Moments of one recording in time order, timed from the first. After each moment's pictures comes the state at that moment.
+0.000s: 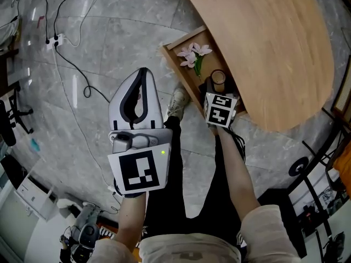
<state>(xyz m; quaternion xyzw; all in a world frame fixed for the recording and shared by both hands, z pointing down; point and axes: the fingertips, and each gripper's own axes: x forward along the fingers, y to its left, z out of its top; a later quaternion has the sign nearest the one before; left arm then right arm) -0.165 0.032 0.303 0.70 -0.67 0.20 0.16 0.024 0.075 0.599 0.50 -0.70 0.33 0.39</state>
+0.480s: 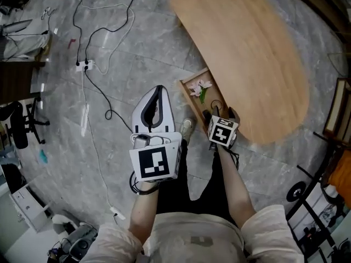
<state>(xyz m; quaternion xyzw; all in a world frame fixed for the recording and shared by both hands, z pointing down) -0.169 0.031 0.153 0.69 -0.70 0.13 0.11 0.036 0.065 0.457 0.54 -0.67 0.34 0.37</state>
